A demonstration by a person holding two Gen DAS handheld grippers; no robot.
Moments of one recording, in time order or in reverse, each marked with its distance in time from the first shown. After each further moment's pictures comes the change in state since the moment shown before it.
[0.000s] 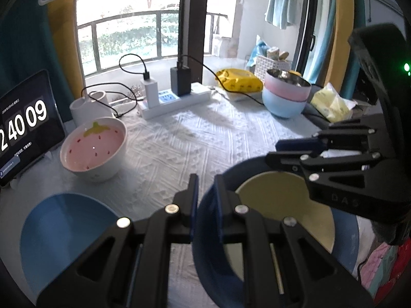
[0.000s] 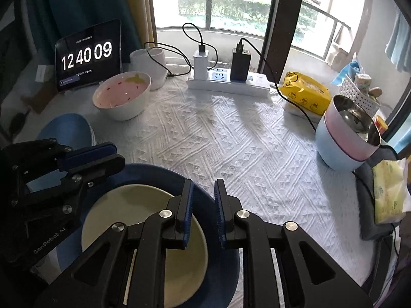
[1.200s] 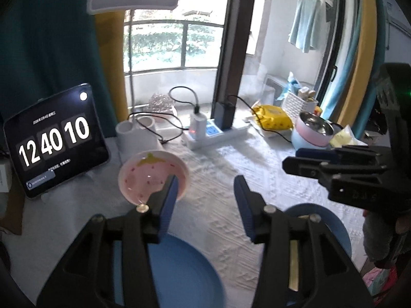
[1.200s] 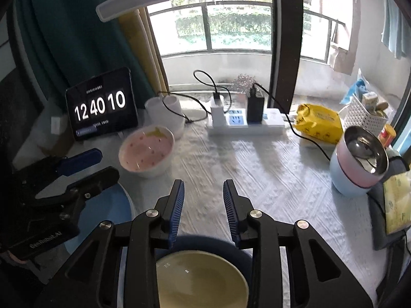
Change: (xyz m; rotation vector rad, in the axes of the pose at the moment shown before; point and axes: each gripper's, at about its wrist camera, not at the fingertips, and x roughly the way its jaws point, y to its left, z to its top) left arm -0.049 0.086 0.053 -0.122 -0.061 0.059; right arm -0.028 0.018 0.074 0.158 -0.109 0.114
